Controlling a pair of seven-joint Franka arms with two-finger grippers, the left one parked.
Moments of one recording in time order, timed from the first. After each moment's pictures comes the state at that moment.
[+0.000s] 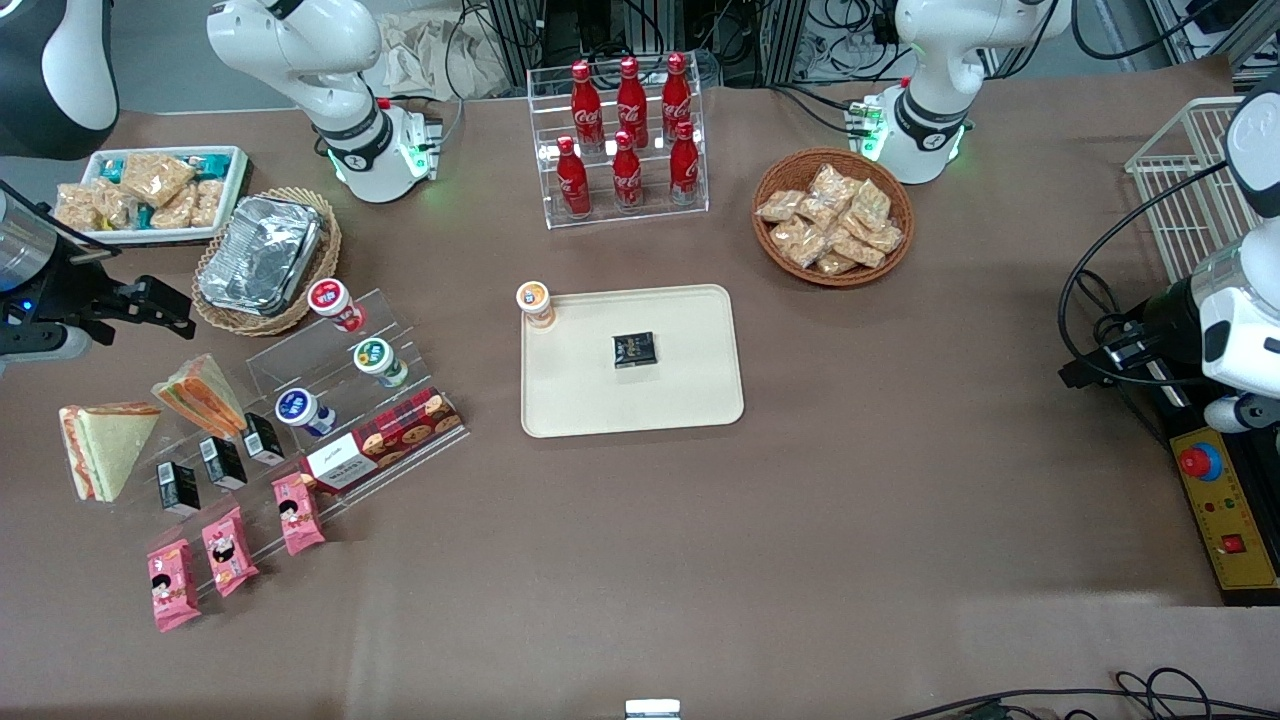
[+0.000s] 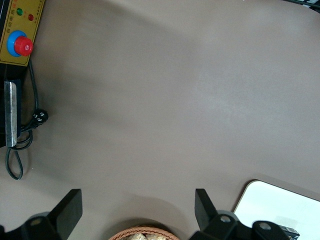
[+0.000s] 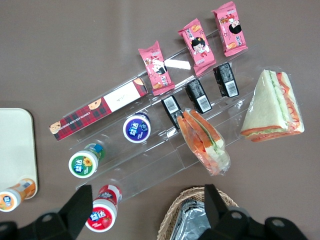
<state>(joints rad) -0.06 -0.09 -0.01 -1.82 -0.02 1.74 -0.10</state>
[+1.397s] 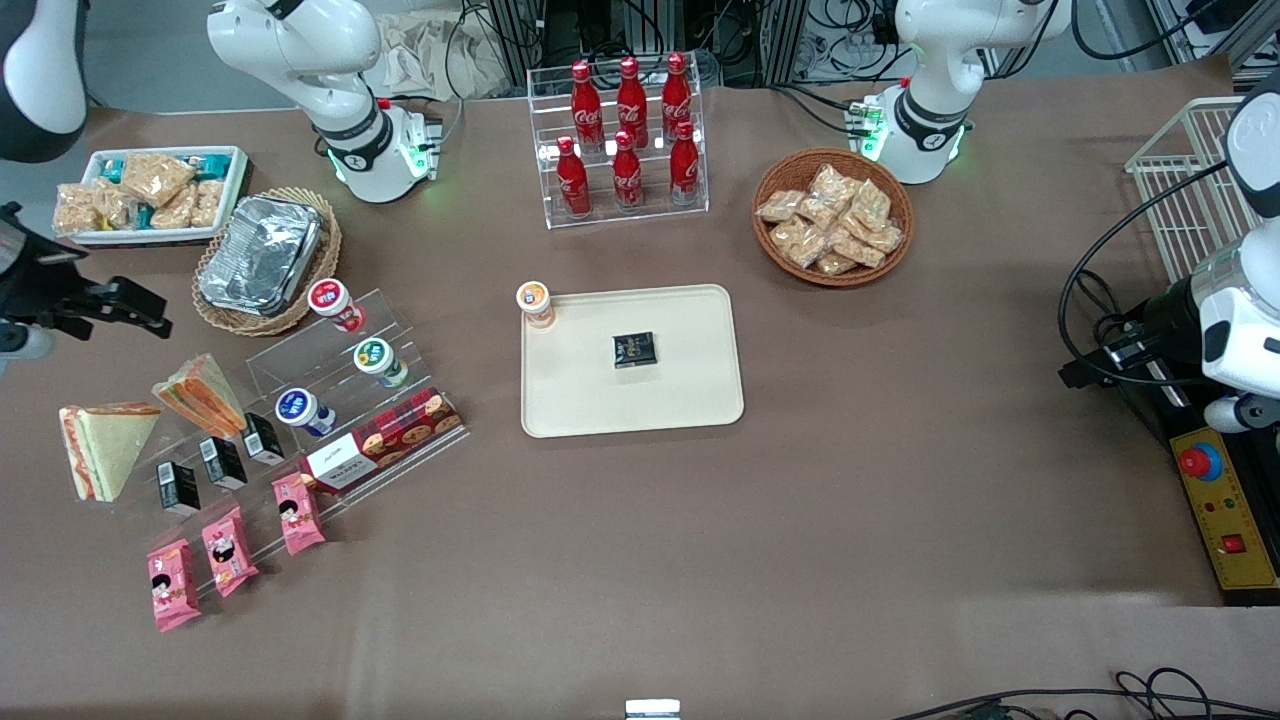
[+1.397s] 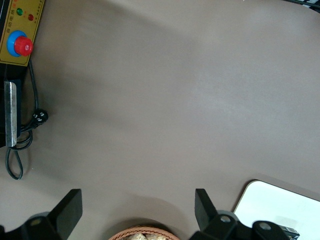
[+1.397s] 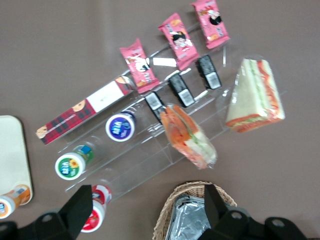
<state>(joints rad) -0.08 -0.09 -0.06 -1.82 -0.02 1.73 -0.09</state>
